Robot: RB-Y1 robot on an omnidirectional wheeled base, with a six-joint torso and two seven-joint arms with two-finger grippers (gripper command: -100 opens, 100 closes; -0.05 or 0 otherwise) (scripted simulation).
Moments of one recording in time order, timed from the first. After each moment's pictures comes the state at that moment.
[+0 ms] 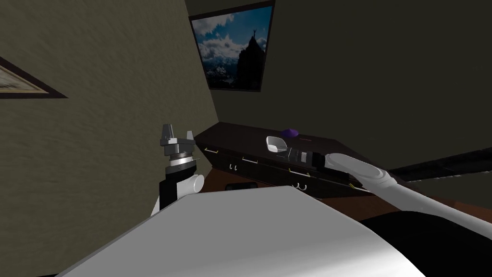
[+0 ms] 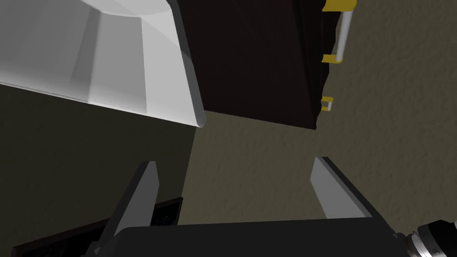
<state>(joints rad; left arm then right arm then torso) 0.48 -0.05 0.02 -2.34 0.08 -0.42 0.03 0.57 -1.27 -0.21 -1.94 0.92 -0.61 -0.11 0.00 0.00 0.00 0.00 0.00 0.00</state>
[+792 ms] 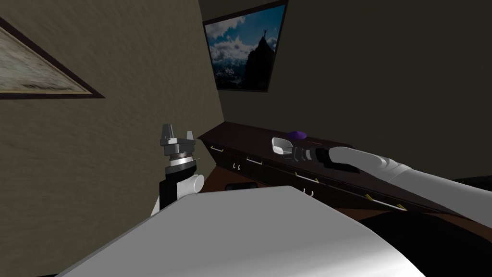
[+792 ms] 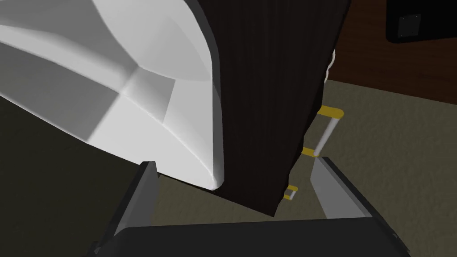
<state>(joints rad) 0.48 -0.05 0.02 -2.34 0.08 -0.42 0.03 0.61 -1.51 -0.22 -1.85 1.12 -0.61 -0.14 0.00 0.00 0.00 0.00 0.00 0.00</state>
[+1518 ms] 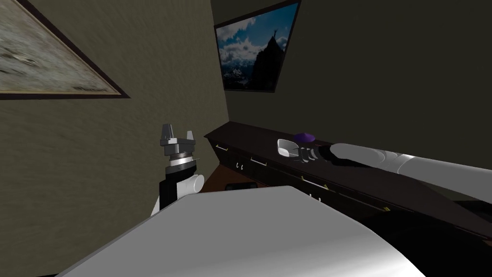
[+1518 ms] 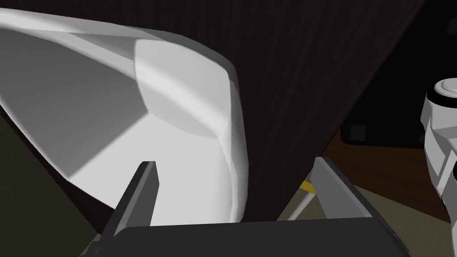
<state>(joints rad) 0.48 -0.05 0.02 -2.34 0.08 -0.42 0.03 0.68 -1.70 -0.21 -1.76 1.30 -0.63 -0.16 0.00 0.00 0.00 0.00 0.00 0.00</state>
